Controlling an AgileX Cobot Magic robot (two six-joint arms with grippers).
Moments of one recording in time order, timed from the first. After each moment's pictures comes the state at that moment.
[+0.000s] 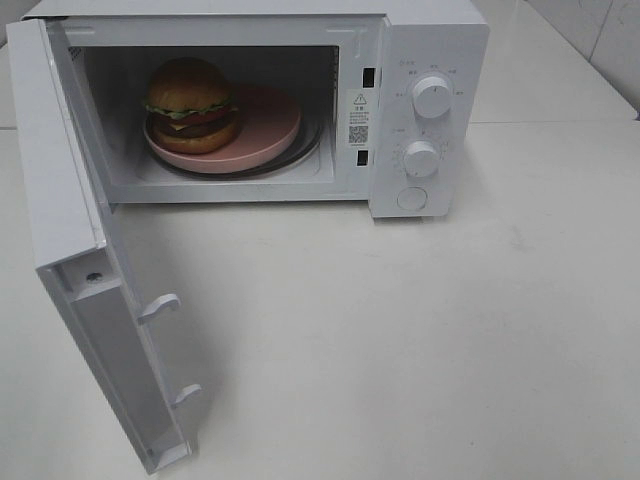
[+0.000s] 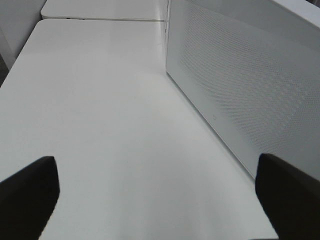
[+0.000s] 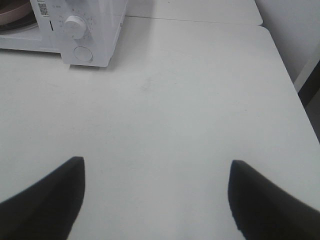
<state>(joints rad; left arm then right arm) 0.03 -0.01 -0.52 -0.09 1.09 0.04 0.09 0.00 -0.50 -0.07 1.01 0.05</state>
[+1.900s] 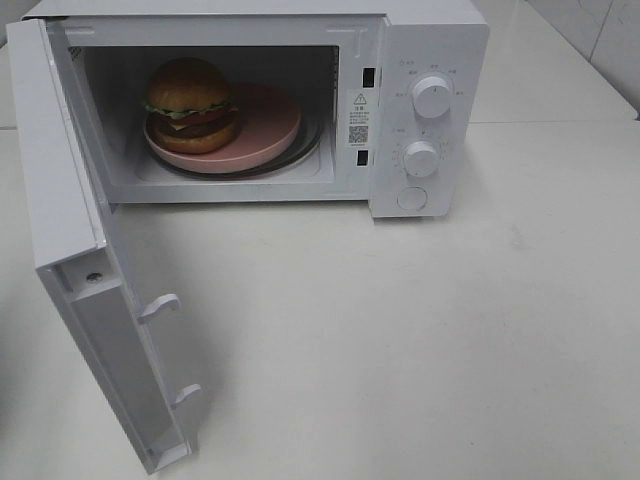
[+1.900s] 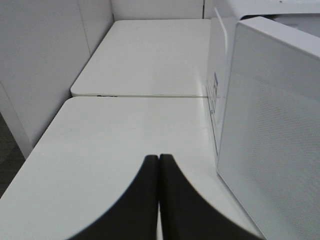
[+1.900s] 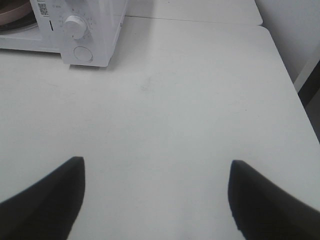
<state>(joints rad) 0.03 0.85 -0.24 -0.27 -0.27 0.27 0.09 0.00 -0.50 -0.07 1.01 0.05</state>
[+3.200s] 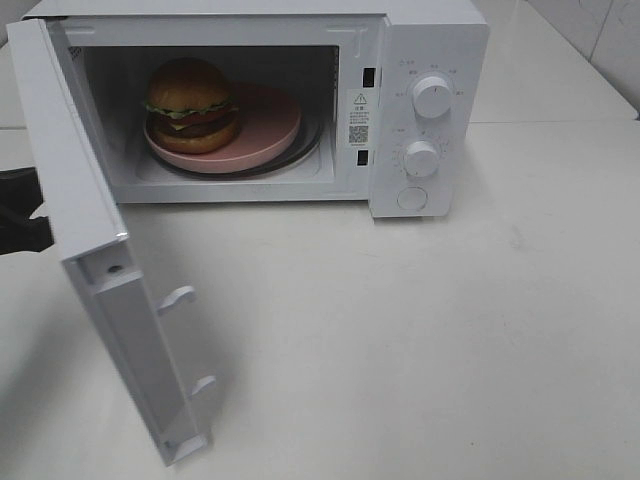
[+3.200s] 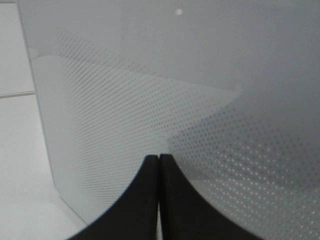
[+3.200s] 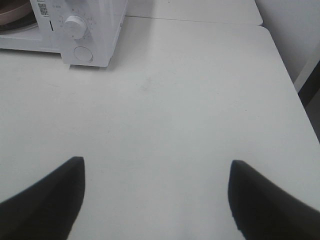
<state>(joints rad) -0.11 1.57 -0.31 0.40 -0.96 -0.26 0.09 0.00 -0.50 -0.07 1.01 0.05</state>
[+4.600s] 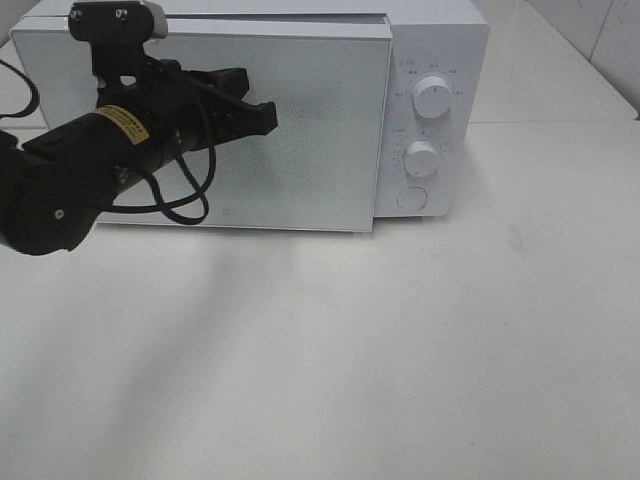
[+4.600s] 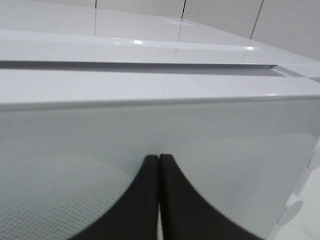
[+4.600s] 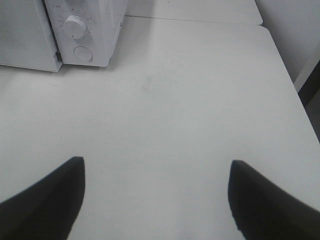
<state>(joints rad) -0.59 1.86 -0.85 -0.09 -0.86 -0.11 0.09 0.00 -0.50 -0.07 1.01 0.05</state>
